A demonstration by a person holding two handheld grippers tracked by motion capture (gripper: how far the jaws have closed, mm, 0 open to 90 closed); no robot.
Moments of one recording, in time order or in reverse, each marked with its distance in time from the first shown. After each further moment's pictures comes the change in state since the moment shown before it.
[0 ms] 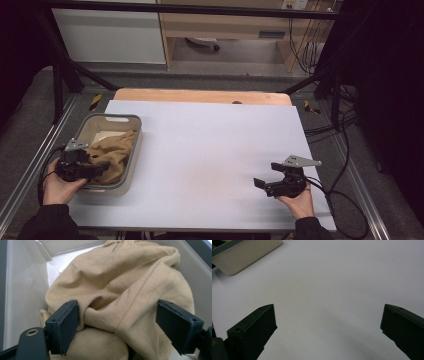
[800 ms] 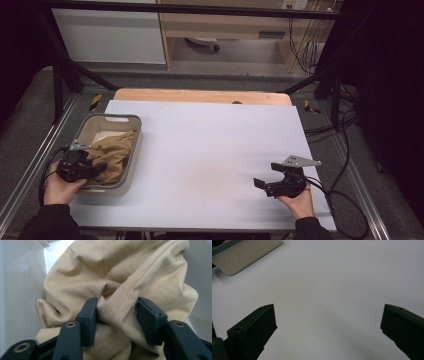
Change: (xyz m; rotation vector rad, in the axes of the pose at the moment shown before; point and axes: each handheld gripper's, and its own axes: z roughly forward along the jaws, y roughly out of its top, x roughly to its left) left arm -0.001 0.000 0.004 0.084 0.012 -0.002; right arm 0.000 0.000 0.000 0.004 0.002 0.002
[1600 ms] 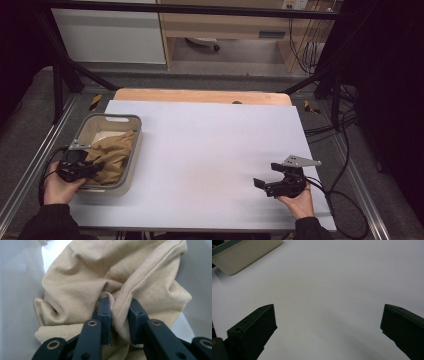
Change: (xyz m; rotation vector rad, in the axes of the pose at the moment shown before) left arm 0.001 0.000 0.000 -0.002 -0.015 -0.014; right arm 0.000 0.000 0.000 0.001 0.000 0.000
